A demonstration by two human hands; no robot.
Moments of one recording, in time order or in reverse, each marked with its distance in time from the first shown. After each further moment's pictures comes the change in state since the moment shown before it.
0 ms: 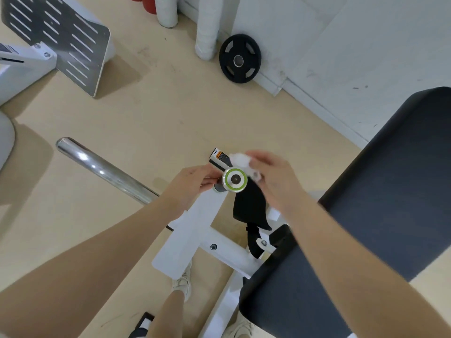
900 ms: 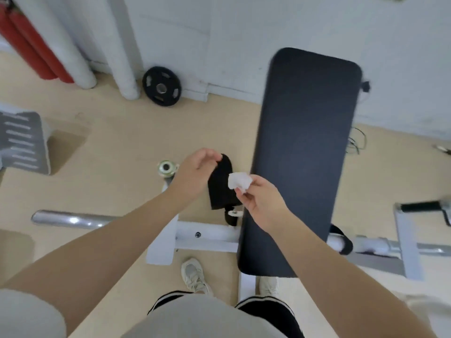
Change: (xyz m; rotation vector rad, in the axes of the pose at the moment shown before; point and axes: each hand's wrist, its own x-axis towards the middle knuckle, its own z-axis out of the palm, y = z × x) left_hand -0.108 0.040 0.130 0.597 -0.260 0.449; right_hand -0.196 0.020 -0.064 0.611 0.318 -0.036
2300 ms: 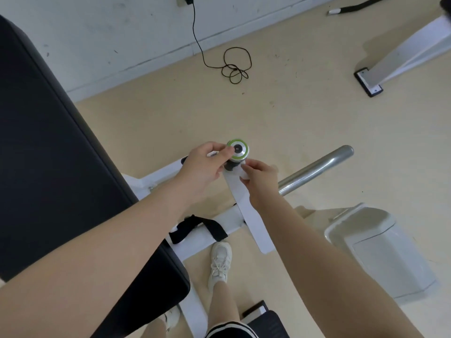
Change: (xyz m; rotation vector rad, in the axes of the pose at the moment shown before) left_hand 0.080 0.063 0.642 0.166 -0.513 -0.378; right_hand 0.099 -0.153 -0.582 0.209 0.634 -0.091
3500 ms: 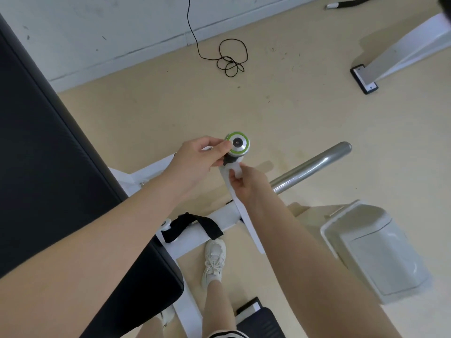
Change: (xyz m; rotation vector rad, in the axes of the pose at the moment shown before) left_hand 0.009 -0.009 -0.009 0.081 -0.048 0.099; right_hand 0.003 0.004 0.018 0.424 0.096 0.333
